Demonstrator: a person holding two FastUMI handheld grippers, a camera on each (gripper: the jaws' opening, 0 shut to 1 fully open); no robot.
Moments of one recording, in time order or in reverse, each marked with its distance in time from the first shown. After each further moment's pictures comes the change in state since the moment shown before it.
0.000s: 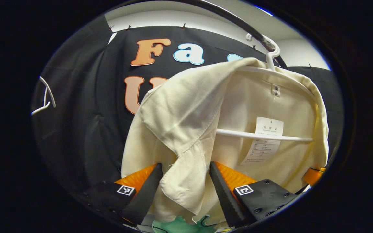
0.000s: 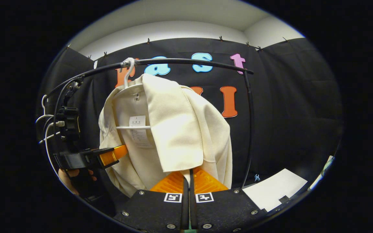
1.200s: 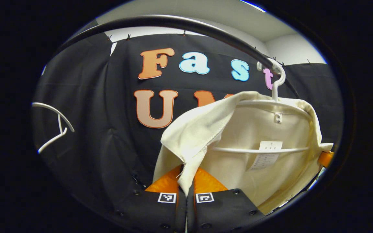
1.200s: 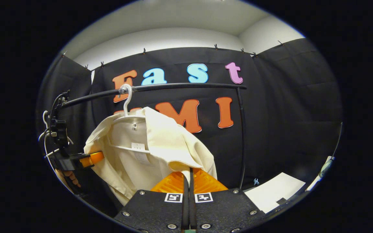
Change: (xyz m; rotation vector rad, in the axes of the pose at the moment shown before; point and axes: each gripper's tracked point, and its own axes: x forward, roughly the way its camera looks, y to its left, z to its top) left arm -0.051 0.049 0.063 0.064 -0.062 0.070; right arm -0.028 -0.010 0.072 0.031 -0.090 -0.009
